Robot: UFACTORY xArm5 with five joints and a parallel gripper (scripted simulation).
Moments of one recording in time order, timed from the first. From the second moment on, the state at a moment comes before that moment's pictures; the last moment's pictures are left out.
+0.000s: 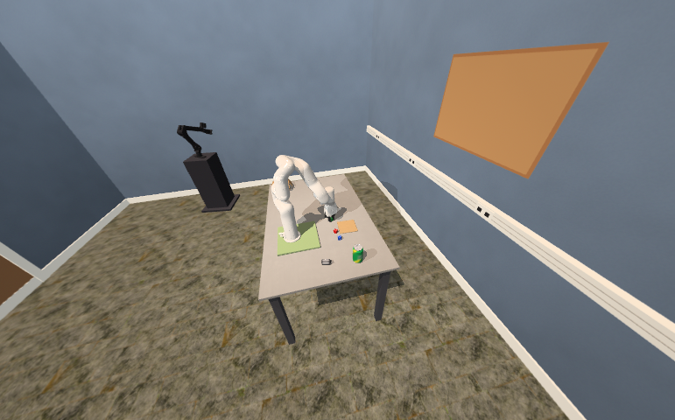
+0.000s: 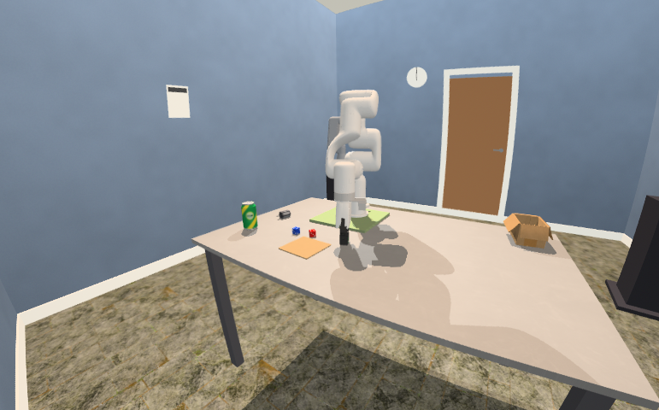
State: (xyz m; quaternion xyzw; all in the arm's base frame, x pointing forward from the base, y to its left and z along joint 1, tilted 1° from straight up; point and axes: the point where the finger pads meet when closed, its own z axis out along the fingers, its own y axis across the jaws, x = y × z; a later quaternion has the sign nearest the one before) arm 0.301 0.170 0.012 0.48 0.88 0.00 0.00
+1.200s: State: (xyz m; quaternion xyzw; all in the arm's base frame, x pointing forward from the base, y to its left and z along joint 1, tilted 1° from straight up) arm 0.301 0.170 0.022 0.48 0.88 0.00 0.00
